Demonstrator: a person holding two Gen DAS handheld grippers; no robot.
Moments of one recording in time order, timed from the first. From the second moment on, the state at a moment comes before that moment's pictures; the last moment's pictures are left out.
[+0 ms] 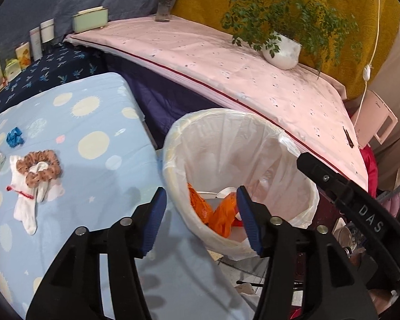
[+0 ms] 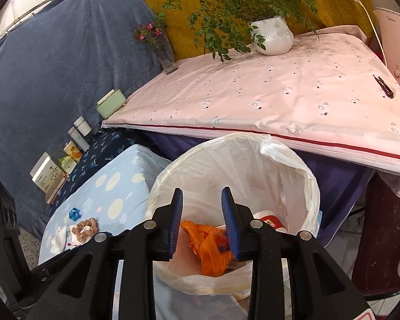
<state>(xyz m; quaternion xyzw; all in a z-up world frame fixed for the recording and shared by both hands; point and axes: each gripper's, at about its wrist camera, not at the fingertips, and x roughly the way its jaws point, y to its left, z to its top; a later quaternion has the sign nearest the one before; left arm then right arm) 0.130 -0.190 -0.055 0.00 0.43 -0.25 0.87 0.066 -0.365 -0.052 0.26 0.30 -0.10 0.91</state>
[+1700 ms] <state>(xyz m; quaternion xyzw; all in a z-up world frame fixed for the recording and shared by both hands) 0.173 0.144 -0.093 -0.12 0.43 0.01 0.89 0.144 -0.074 -0.086 0.17 0.41 0.07 0.89</state>
